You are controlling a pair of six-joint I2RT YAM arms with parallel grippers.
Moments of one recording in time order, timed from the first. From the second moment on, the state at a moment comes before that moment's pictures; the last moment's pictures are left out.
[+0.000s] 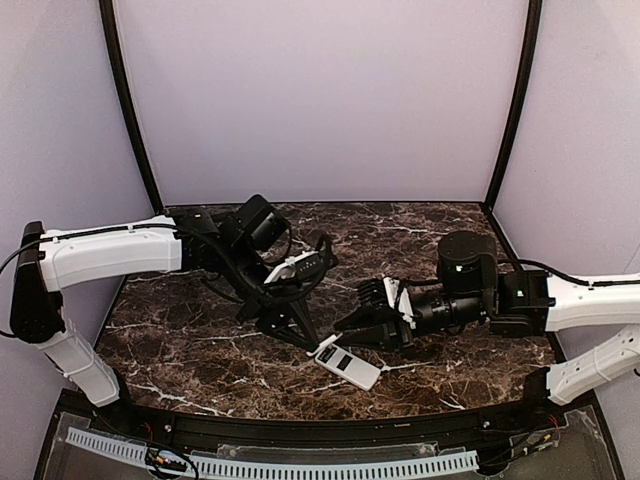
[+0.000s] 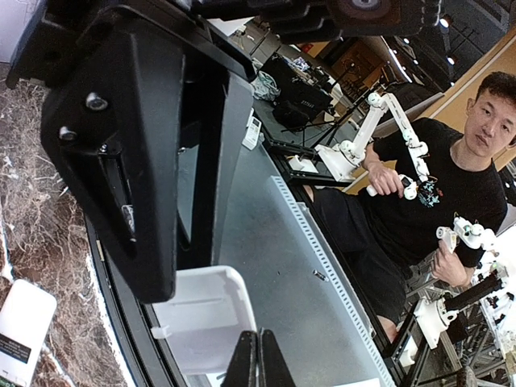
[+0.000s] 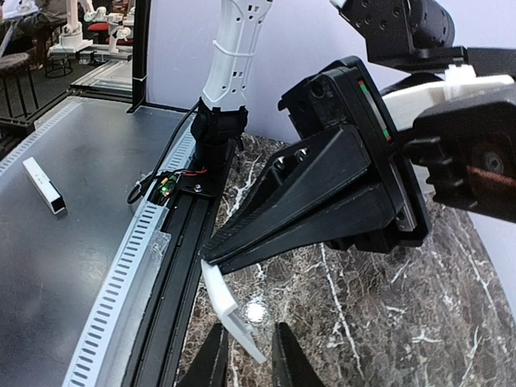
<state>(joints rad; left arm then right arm) -0.94 1.59 1.31 -0.71 1.26 0.29 1.19 1.14 0.81 0.01 -0.44 -0.36</state>
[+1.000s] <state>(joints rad) -0.79 1.37 1.18 -0.50 0.90 0.22 1.12 1.15 0.82 -0.05 -0.42 -0.18</state>
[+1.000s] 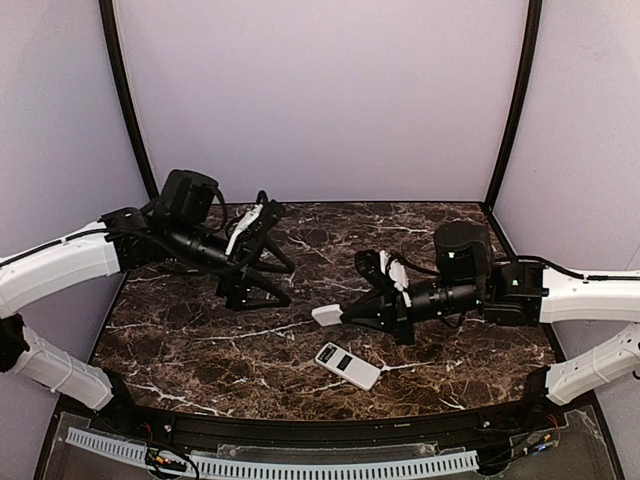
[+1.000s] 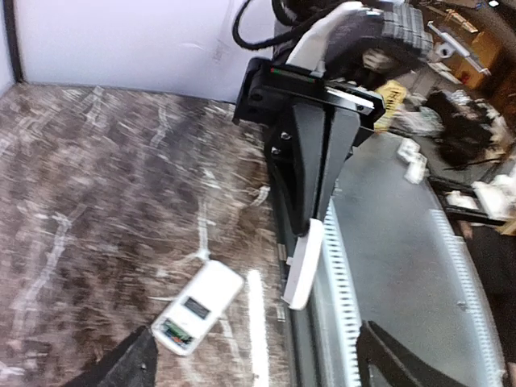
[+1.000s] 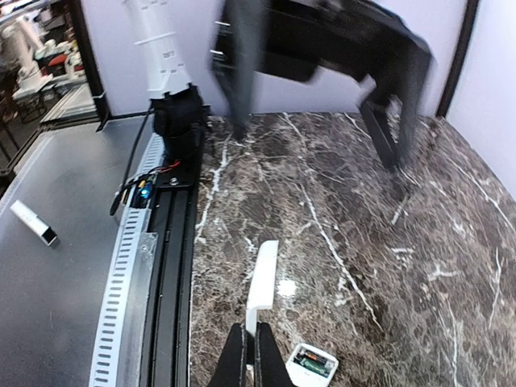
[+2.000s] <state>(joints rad) -1.08 1.27 0.84 -0.13 -0.02 0.51 0.90 1.43 0.83 0.15 -0.66 0.35</state>
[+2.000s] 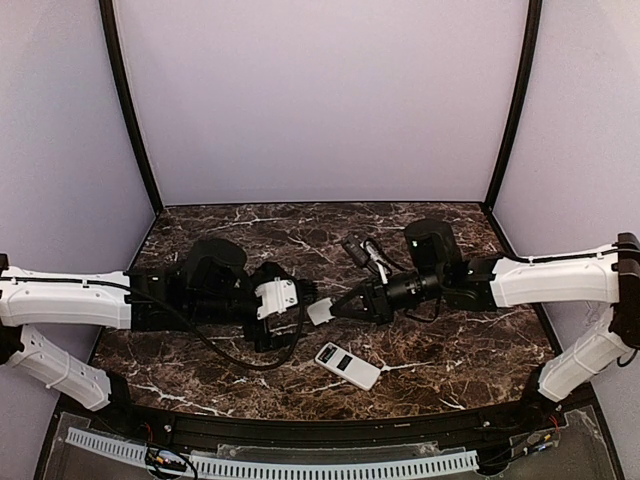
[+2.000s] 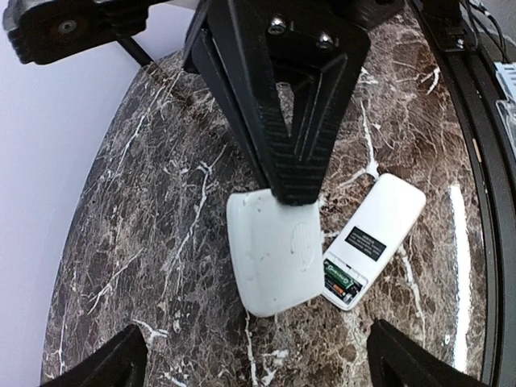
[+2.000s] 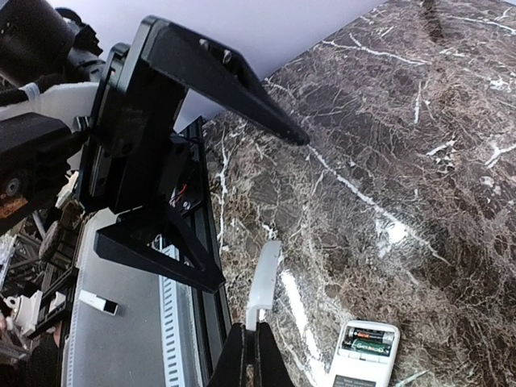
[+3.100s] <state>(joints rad) -1.32 1.28 0.95 -0.42 -0.24 1.14 0.92 1.55 1.00 -0.22 -0.97 0.14</state>
